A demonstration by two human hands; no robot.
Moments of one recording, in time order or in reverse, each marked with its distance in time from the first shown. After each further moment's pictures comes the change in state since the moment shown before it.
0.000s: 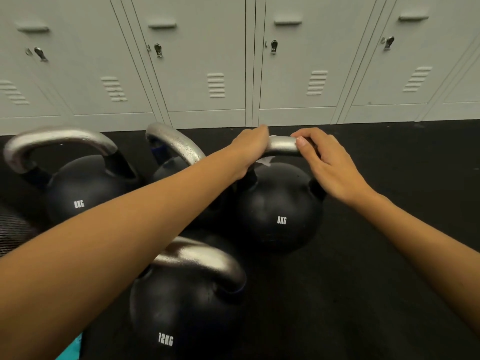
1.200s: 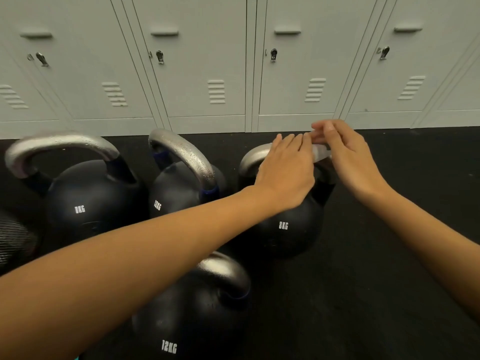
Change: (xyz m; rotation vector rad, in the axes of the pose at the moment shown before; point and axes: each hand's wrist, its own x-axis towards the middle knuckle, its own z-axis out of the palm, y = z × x) left_hand -0.029 -0.019 0.043 0.920 0.175 0.954; right_hand 0.006 -0.009 -0.019 0.257 0.158 0.139
